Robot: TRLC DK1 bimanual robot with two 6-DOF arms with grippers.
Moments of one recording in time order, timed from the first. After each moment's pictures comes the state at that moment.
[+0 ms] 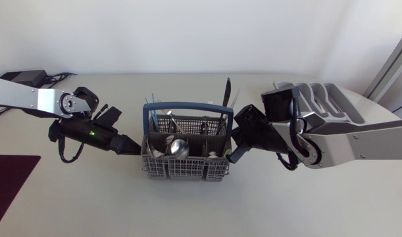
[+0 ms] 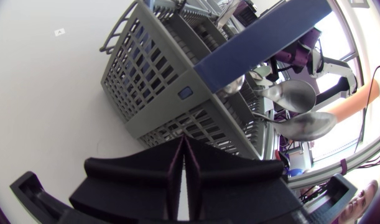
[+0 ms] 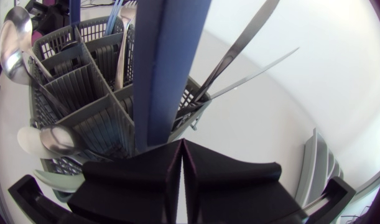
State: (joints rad) left arm -0.02 1.86 1.06 -0.71 0.94 0.60; right arm 0.48 1.60 0.72 0.23 -0.07 -0.37
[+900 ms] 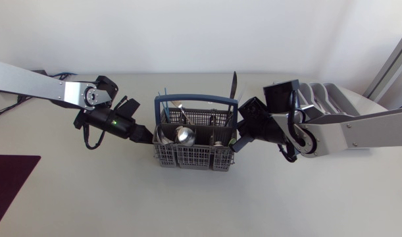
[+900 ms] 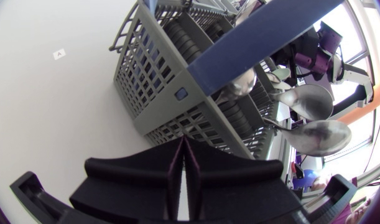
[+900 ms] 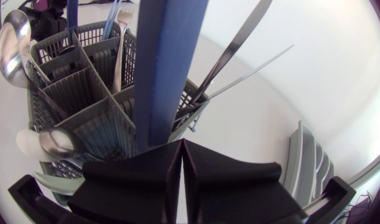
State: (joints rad) left arm -0.12 1.99 1.22 -0.58 0.85 0.44; right arm 0.43 1.66 0.78 0.23 -0.01 -0.36
